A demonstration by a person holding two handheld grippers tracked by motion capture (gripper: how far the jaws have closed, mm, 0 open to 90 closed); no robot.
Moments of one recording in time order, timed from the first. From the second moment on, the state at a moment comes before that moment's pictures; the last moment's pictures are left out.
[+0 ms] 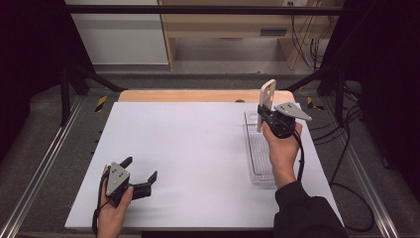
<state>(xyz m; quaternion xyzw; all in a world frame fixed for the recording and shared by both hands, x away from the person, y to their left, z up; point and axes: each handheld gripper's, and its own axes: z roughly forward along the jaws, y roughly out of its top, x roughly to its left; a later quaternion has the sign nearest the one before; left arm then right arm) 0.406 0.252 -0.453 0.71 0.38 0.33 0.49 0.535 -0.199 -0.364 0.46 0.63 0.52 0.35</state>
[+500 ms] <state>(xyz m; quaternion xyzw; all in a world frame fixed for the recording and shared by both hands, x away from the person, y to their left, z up) 0.407 0.251 -0.454 0.71 0.38 0.33 0.49 0.553 -0.201 -0.376 0.48 0.62 0.52 0.34</state>
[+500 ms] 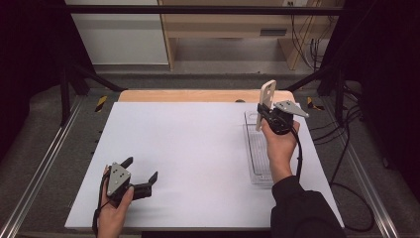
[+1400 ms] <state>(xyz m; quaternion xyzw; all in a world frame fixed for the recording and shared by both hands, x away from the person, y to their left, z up) 0.408 0.251 -0.455 0.71 0.38 0.33 0.49 0.562 -0.194 -0.384 0.50 0.61 0.50 0.35</state>
